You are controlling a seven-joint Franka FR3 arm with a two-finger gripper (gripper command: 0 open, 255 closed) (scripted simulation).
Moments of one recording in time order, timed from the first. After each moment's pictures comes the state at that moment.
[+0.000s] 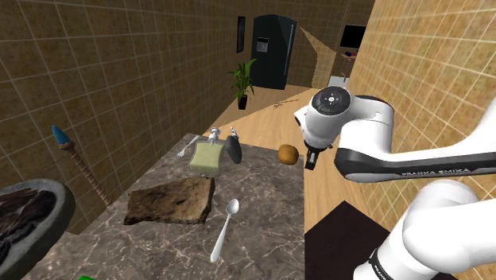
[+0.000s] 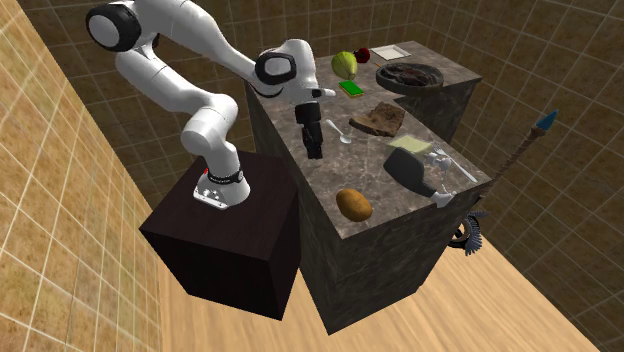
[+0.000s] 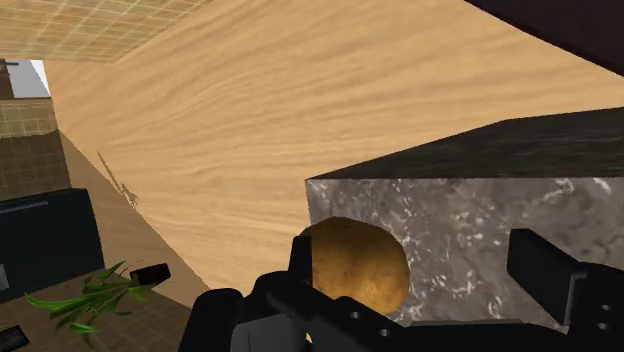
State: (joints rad) arm 0.05 -0.82 0.23 -2.88 -0.63 2.20 0.04
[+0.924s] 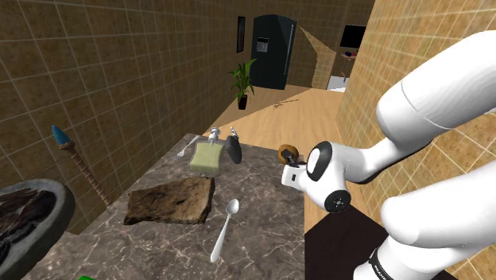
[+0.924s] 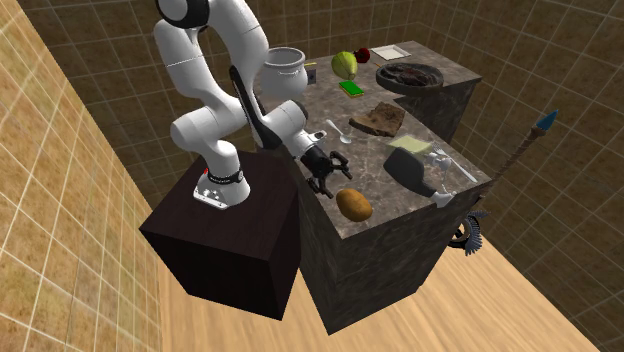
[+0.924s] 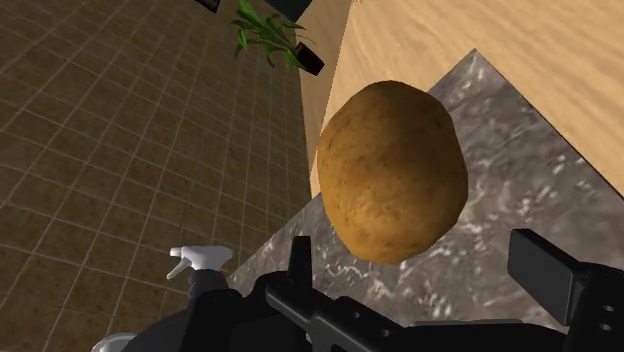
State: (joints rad) arm -0.58 -0.36 0.81 -2.91 -2.22 2.46 0.73
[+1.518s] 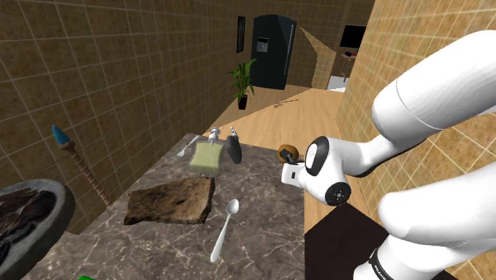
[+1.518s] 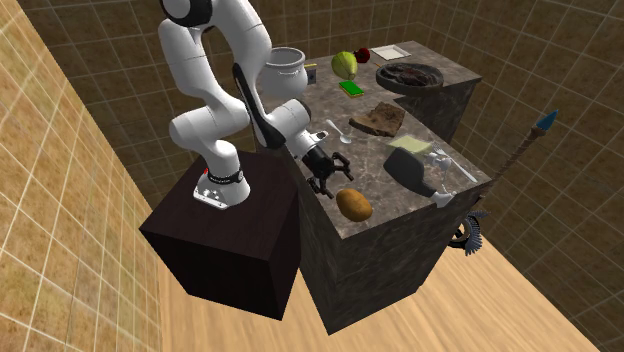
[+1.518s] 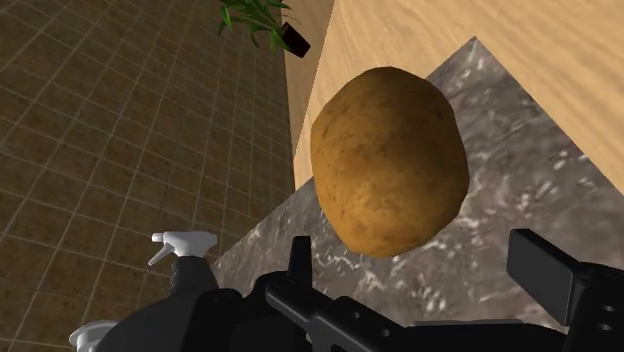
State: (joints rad) arm -0.71 -0.40 0.91 -2.87 -2.26 2.59 0.74
